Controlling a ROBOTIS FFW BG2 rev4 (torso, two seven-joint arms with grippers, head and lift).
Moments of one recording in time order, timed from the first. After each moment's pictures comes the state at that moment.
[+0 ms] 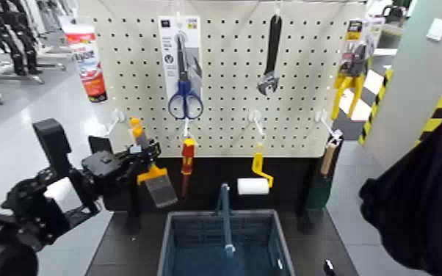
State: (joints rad) left arm -0.10 0.37 -0.02 -1.87 0.53 0.36 -0.56; right arm 0.41 -0.10 0.24 -1.80 -0.09 -0.08 -0.23
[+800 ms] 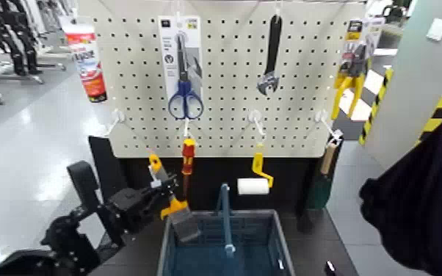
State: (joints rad) left arm -0.05 0.28 -0.09 -1.70 0.60 0.29 -0.56; right arm 0.41 -0.10 0.23 -1.79 -0.10 -0.10 -0.23
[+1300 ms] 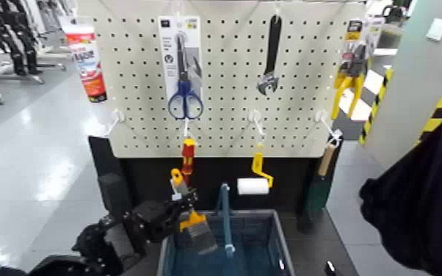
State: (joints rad) left arm -0.10 0.25 -0.20 -1.56 0.59 0.23 -0.58; right arm 0.41 -0.10 0.24 -1.78 -0.11 -0.12 -0.23
